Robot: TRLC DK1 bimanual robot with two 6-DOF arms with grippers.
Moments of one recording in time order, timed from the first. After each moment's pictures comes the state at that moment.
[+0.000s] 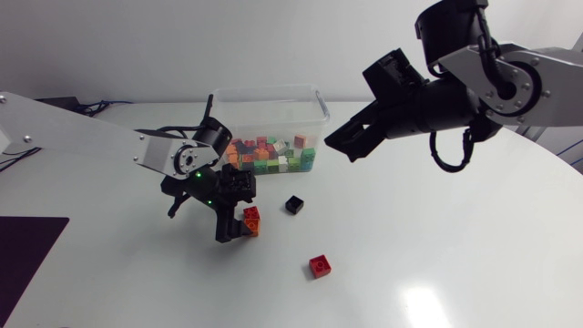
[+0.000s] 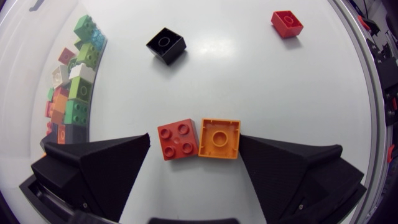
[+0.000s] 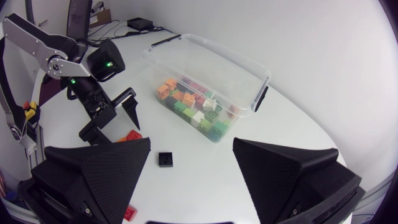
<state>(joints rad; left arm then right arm) -0.40 1.94 1.11 -0.40 0.30 1.08 0.40 1.44 1.12 -0.37 -0.26 -0.30</state>
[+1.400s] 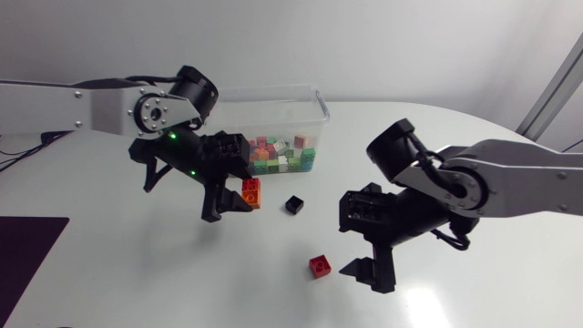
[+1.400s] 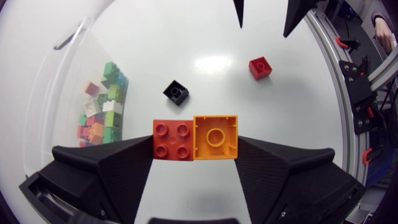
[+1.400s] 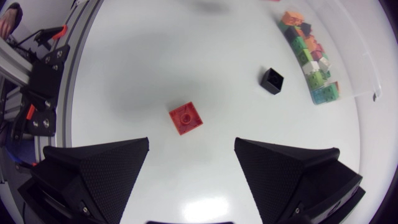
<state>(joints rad) -0.41 1.71 1.21 -0.65 0.38 1.09 0.54 1.48 0.82 -0.58 -0.28 -0.87</state>
